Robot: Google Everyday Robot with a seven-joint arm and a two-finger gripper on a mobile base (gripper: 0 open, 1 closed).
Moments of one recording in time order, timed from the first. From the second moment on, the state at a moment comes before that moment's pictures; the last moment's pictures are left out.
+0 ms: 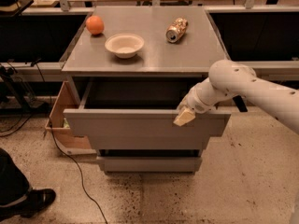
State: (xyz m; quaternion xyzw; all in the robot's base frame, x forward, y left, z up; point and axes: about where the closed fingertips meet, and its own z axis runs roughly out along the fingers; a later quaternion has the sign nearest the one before) arm 0.662 -0.129 0.672 -0.58 0.76 0.08 0.27
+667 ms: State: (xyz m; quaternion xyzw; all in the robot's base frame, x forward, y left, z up) arm 0.529 -0.148 0.683 -0.60 0.77 0.12 0.18
